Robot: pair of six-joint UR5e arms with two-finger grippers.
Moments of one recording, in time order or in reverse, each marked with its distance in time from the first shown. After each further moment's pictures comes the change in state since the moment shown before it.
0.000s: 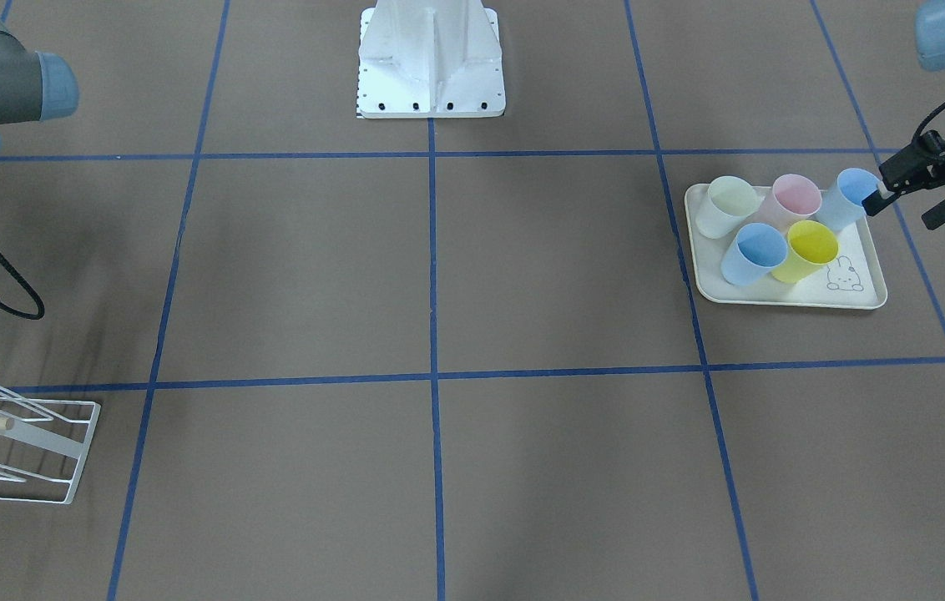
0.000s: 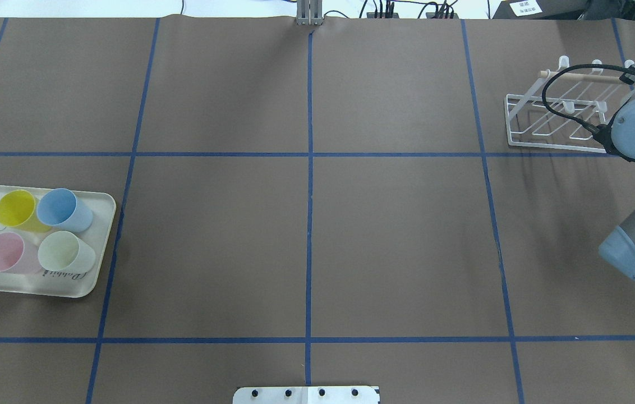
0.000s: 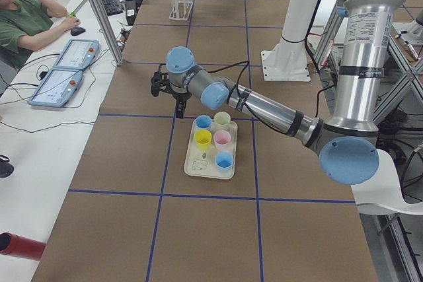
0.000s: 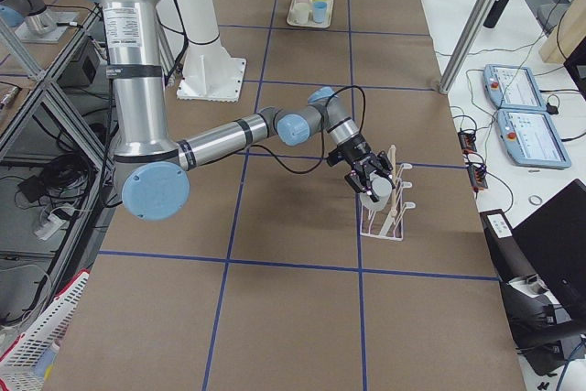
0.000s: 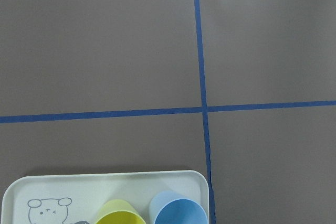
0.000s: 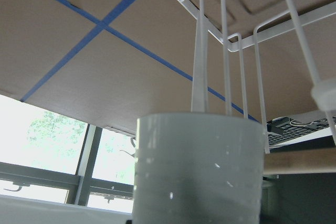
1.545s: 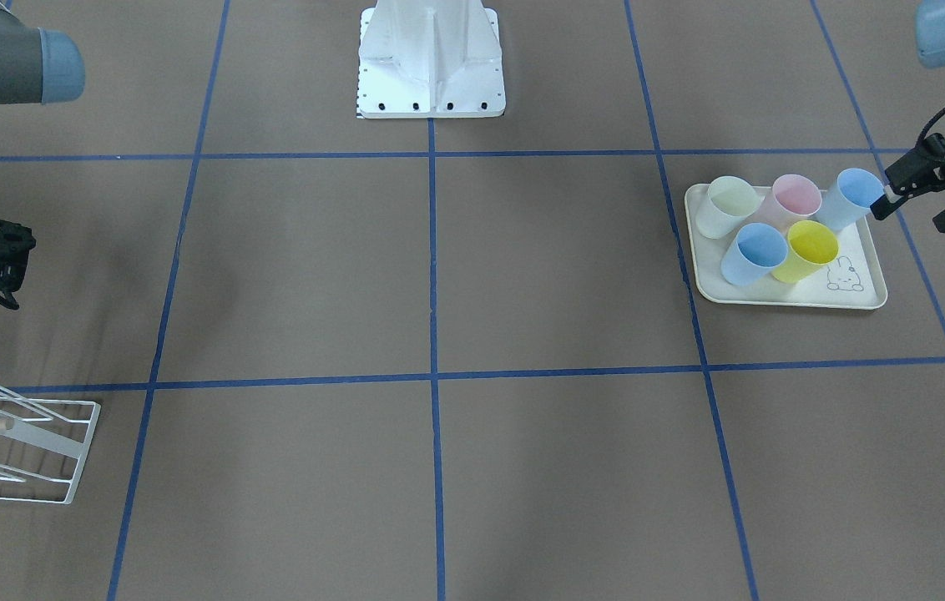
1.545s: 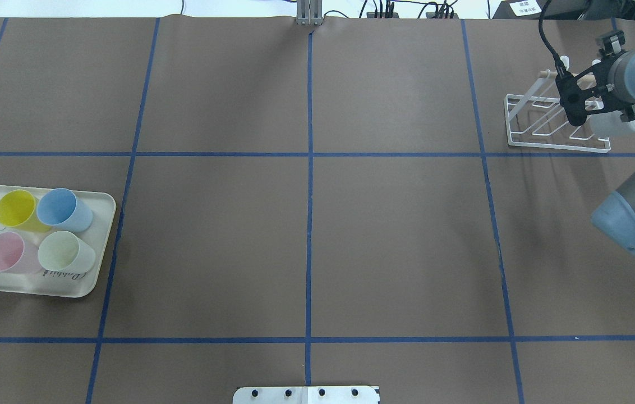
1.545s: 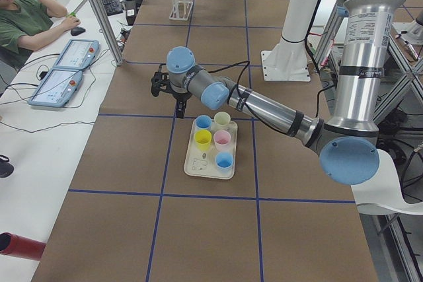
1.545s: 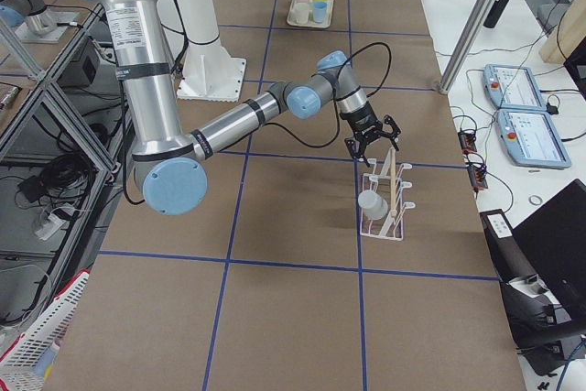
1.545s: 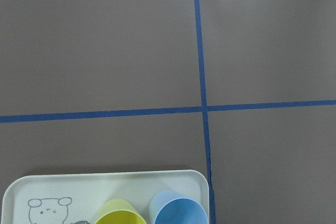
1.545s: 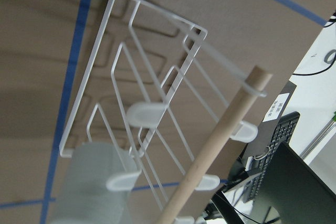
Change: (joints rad) left arm 0.002 0.013 -0.012 -0.004 0.084 0.012; right arm 0.066 0.104 0.108 -0.005 0.443 0.613
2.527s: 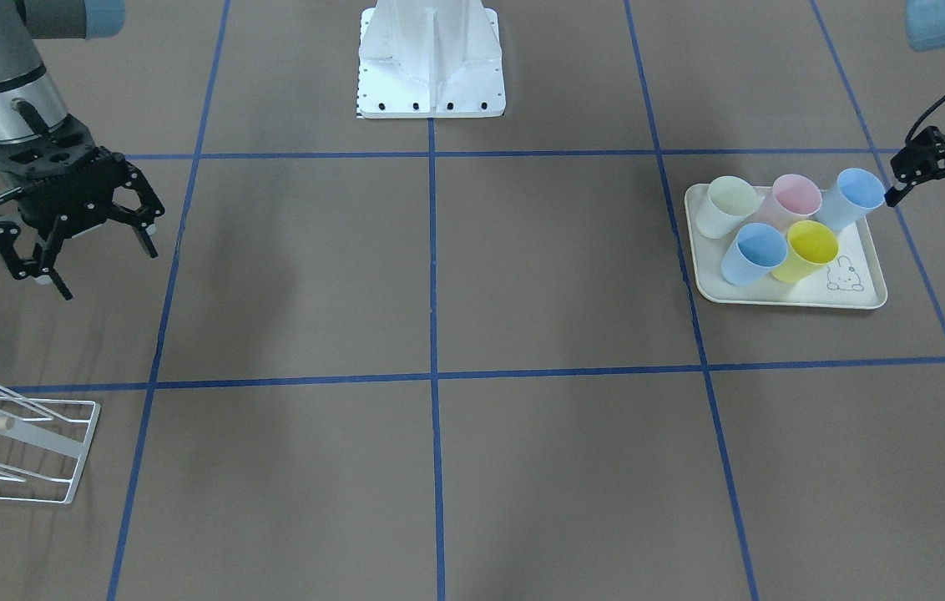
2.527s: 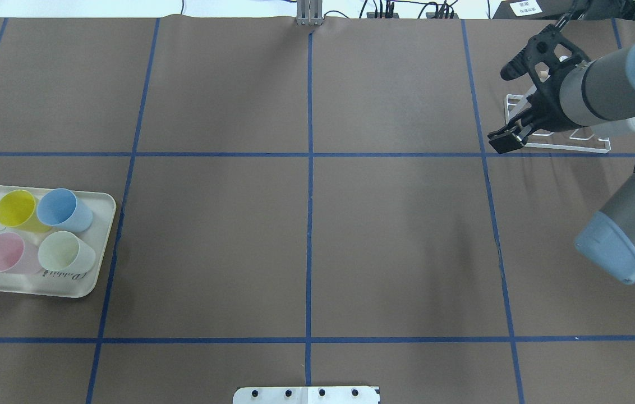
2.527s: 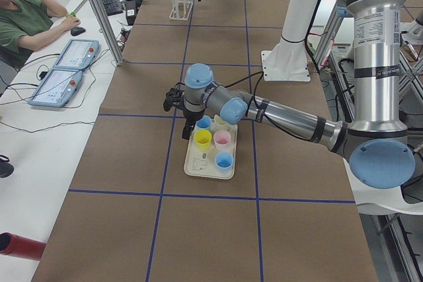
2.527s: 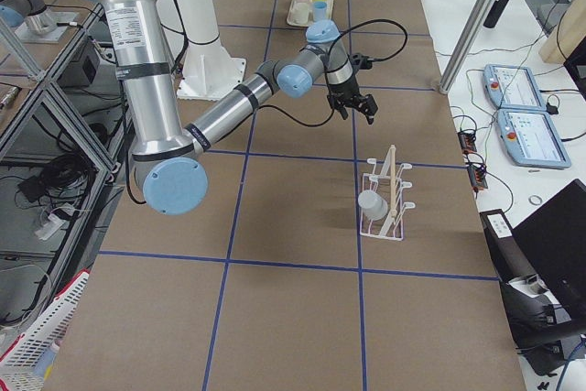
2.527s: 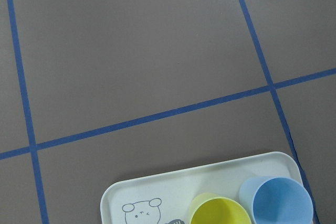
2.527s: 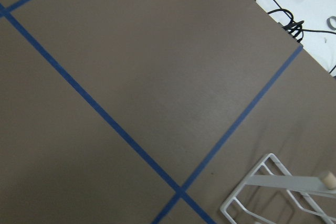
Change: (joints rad) left arm 0.073 0.176 -0.037 -0.071 0.137 0.172; right arm -0.109 0.081 0.138 0.022 0.362 1.187
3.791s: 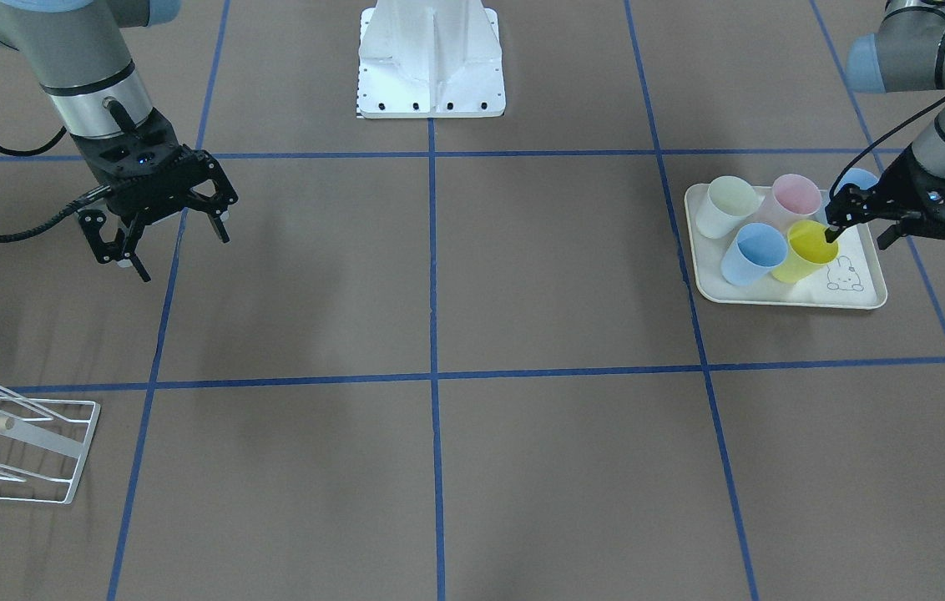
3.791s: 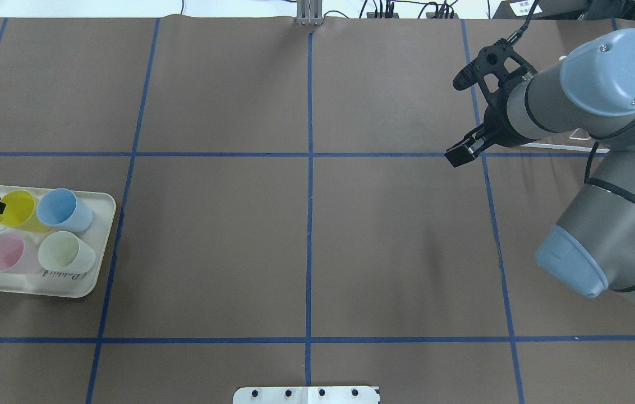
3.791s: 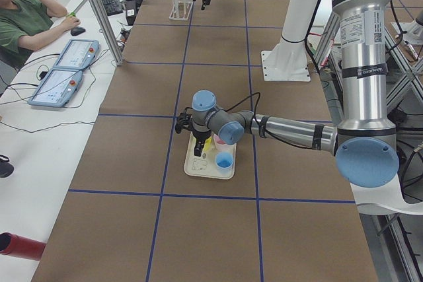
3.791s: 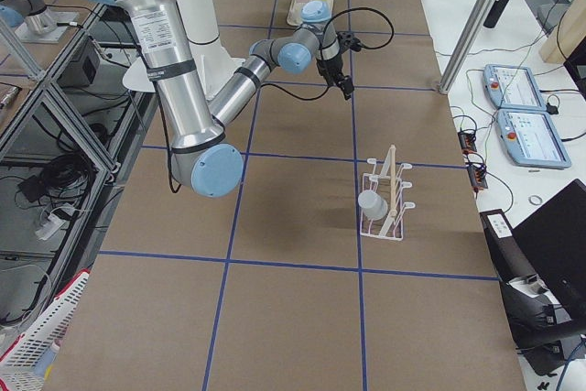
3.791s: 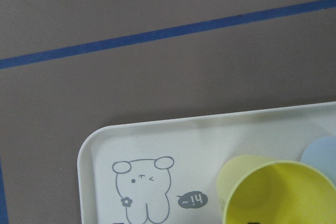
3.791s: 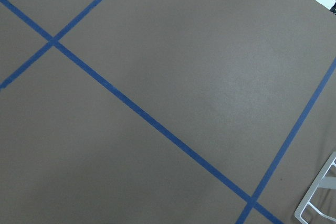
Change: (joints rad) left arm 0.202 0.002 0.178 -0.186 0.112 -0.152; right arm -0.070 0.077 -0.002 -0.084 -0.002 0.116
